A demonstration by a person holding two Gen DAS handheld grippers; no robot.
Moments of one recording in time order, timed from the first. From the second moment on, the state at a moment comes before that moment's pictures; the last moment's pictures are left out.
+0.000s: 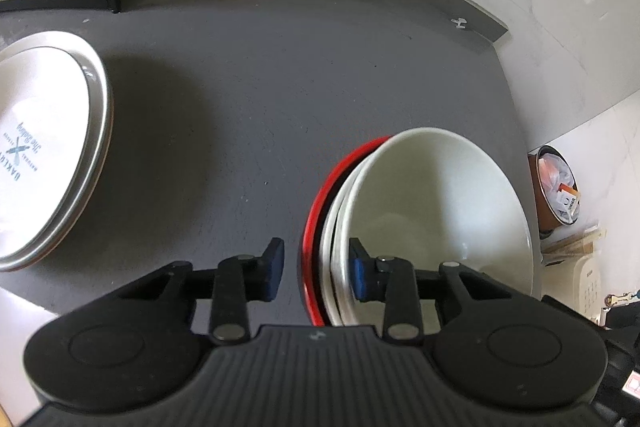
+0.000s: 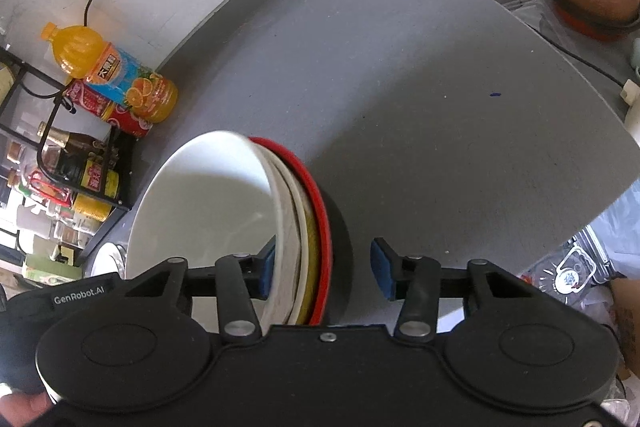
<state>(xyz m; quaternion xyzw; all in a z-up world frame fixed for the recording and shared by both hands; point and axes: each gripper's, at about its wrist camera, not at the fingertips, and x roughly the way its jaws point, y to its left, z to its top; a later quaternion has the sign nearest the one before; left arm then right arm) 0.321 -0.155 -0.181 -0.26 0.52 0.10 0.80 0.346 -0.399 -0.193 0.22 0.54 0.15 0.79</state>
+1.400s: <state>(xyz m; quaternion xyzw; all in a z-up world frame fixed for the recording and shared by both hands) 0.302 -0.071 -0.128 -0.26 0.52 0.11 0.81 0.339 -0.290 -0.142 0.19 0.52 0.22 0.80</state>
